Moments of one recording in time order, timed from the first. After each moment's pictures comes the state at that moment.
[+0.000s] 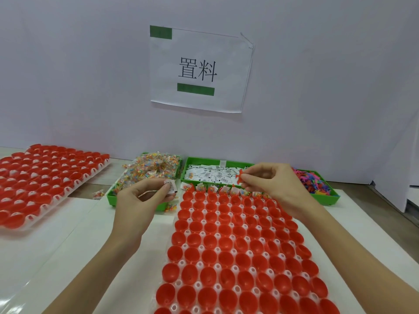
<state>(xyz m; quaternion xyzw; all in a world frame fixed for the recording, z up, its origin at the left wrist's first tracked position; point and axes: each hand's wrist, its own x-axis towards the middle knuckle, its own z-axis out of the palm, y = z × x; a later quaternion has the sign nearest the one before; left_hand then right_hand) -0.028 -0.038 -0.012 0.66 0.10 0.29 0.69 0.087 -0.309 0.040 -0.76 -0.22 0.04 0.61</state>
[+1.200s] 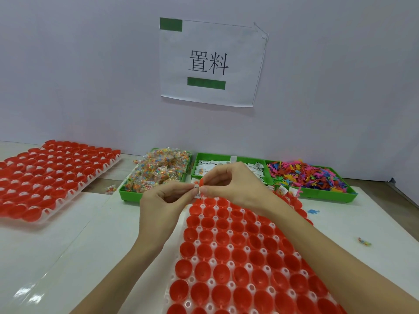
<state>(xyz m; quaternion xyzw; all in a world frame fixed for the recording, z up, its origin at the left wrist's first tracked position) -0.018 -0.050 -0.033 0.69 0.02 0.32 0.65 0.068 -0.221 0.033 -0.80 -0.36 0.08 0.48</state>
